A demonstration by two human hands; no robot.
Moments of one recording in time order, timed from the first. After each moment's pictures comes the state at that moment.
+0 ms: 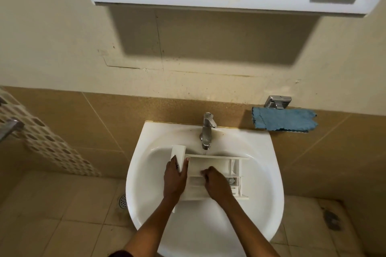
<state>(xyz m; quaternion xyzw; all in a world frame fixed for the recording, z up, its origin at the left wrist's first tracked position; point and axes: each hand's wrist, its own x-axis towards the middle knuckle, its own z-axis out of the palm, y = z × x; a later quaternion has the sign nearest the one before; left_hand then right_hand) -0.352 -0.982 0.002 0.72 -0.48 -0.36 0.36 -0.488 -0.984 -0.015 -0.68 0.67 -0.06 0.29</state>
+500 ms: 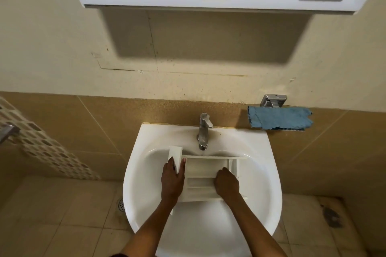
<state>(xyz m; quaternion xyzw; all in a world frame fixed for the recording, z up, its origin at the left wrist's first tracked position) -0.352 -0.983 -0.002 0.72 -0.48 -0.35 0.35 -0.516 -0.988 -0.013 -0.62 0.75 0.04 0.23</state>
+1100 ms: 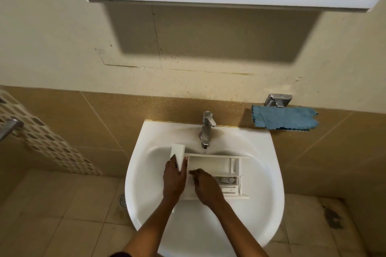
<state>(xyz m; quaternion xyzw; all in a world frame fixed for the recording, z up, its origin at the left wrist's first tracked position) -0.354 -0.981 0.000 0.73 -0.47 -0.36 0.35 -0.469 -0.972 -0.017 -0.71 0.63 -0.12 0.30</state>
